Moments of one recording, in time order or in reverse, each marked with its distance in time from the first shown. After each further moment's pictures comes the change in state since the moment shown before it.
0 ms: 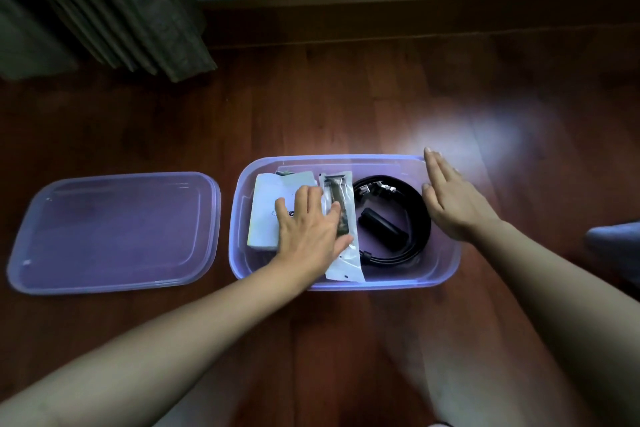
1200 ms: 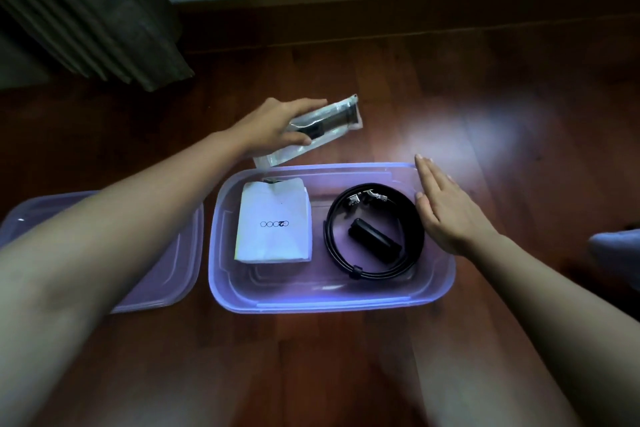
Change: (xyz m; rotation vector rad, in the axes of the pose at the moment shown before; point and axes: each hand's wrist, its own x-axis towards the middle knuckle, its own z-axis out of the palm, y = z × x) left_hand 0.159 -0.084 -0.055 -0.459 -0.090 0.285; right_hand 0.001 0.006 -0.001 0.038 0.017 -0.029
